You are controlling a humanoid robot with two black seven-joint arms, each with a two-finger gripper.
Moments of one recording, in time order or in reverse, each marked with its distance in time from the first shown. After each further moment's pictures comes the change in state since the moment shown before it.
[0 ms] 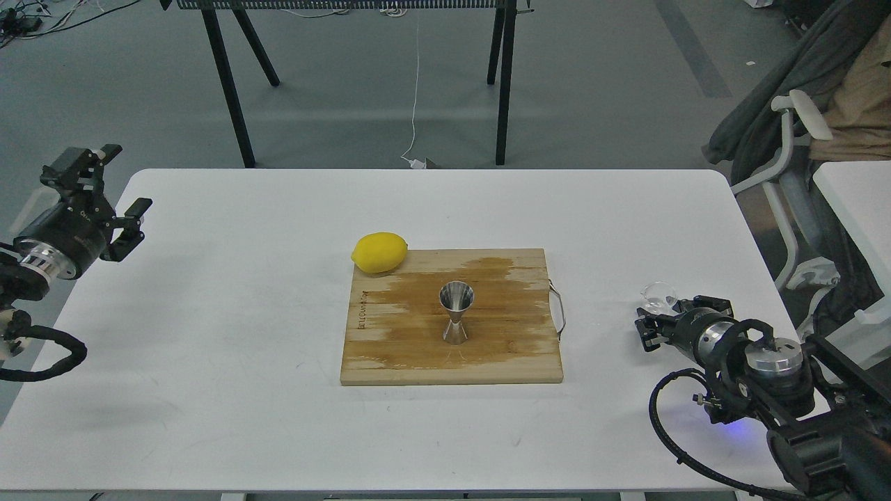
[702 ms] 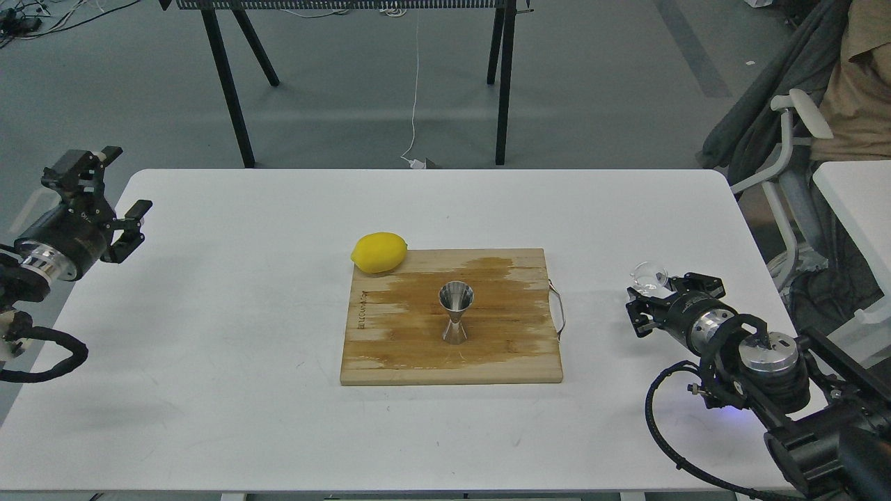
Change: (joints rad) left arm 0.000 -0.006 0.000 0.011 0.000 0.000 0.000; right arm -0.006 -0.010 0.000 0.123 -0.129 0.069 0.009
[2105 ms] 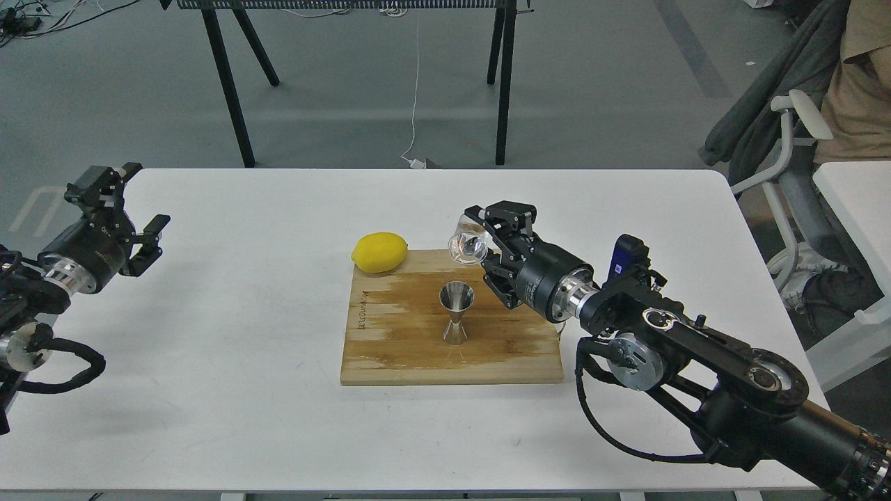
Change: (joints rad) left arm 0.026 -0.038 0.002 0.000 0.001 0.000 0.000; right arm 0.245 0.068 -0.435 0.351 -0.918 0.046 -0.026
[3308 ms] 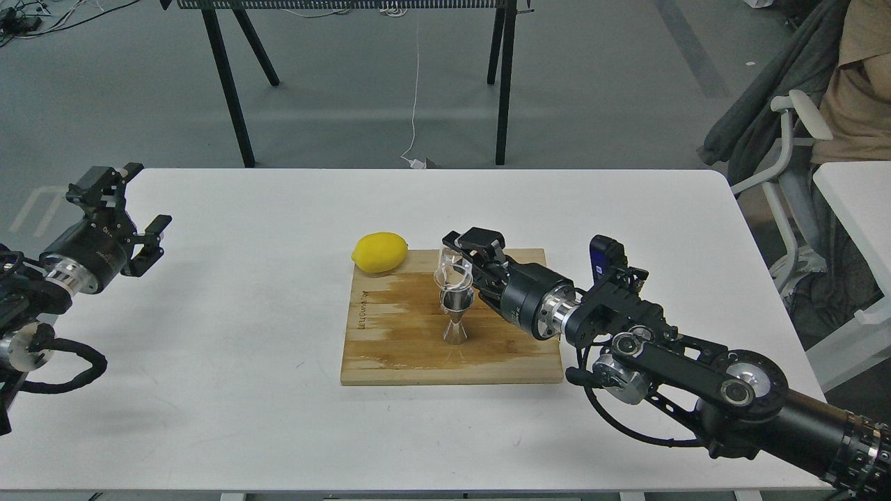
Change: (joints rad) left arm 0.000 -0.003 0.000 0.000 0.000 0.000 0.000; right arm 0.075 -0.014 -0.166 -0.035 -0.187 0.000 0.000
